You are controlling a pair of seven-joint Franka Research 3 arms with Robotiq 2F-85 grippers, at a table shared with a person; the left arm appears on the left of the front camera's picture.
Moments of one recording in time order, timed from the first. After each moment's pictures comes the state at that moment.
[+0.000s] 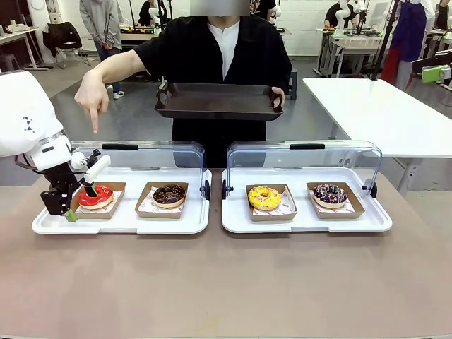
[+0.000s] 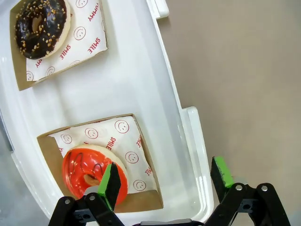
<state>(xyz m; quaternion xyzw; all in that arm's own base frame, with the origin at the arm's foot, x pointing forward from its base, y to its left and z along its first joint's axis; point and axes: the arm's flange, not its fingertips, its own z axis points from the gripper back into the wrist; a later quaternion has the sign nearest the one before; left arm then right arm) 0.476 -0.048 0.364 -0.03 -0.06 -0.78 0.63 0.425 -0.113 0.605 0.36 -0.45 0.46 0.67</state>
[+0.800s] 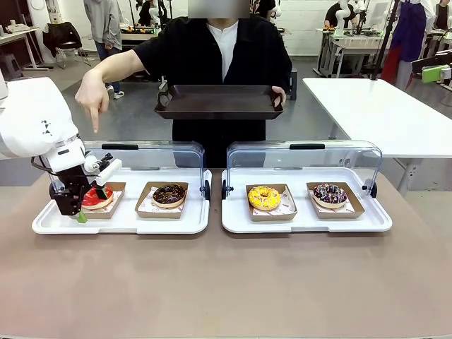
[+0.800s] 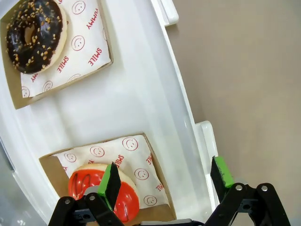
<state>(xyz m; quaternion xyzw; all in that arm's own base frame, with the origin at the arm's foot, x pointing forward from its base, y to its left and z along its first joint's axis) 0.491 -0.068 0.349 -0.03 -0.05 -0.79 0.61 0.425 -0.113 0.605 0.36 -0.45 0.46 0.67</state>
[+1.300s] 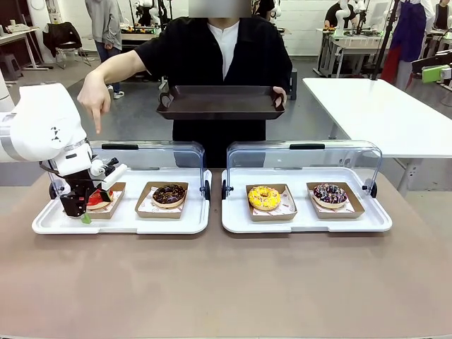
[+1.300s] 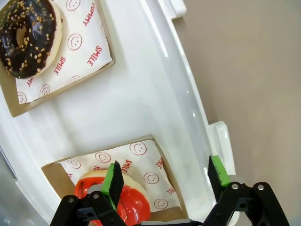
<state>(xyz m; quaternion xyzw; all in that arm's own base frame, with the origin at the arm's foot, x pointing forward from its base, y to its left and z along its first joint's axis) 0.501 -0.075 0.337 -0.01 -0.04 -0.80 0.60 0.425 -0.113 0.605 0.36 -0.45 0.46 0.67</state>
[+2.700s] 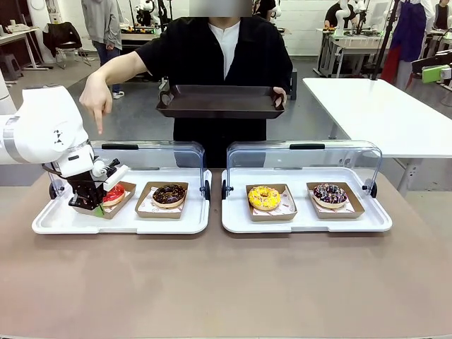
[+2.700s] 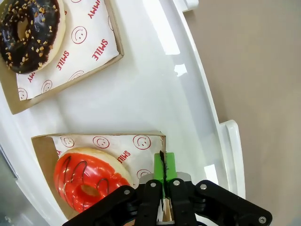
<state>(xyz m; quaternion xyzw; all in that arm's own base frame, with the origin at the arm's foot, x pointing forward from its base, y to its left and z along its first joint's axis) 0.506 -0.075 0.331 -0.01 -0.04 -0.80 0.60 0.425 -0.113 0.605 0.36 -0.45 0.46 0.67</state>
